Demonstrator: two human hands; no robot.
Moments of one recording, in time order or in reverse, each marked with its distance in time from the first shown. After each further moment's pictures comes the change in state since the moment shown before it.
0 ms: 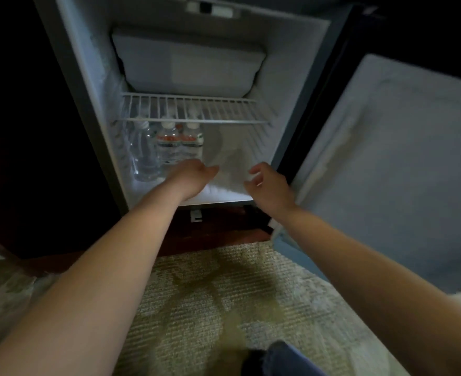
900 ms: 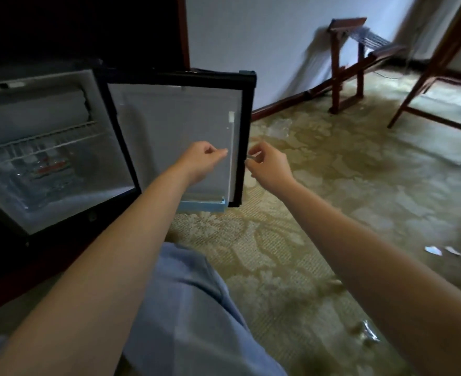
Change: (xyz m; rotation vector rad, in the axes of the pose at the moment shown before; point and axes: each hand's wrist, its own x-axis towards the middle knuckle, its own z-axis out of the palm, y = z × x) left_hand -0.291 0.283 0.114 -0.164 -0.263 0.430; right_hand -0.346 0.057 -0.290 0.110 0.480 0.283
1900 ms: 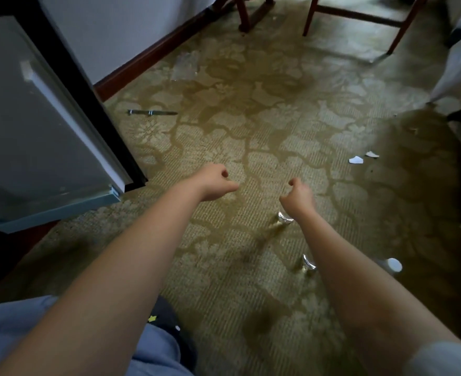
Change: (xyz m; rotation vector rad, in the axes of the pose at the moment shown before) left_hand 0.038 0.050 0.274 0.430 -0.667 0.021; right_hand -0.072 0.347 -0.104 -0.331 0.130 0.792
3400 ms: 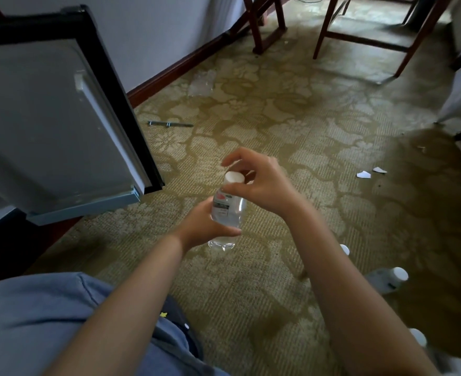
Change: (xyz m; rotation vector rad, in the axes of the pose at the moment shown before) left_hand -0.062 -0.065 0.036 -0.606 -0.001 0.175; right_hand -0.137 -0.120 -0.080 0.433 -0.206 -0.878
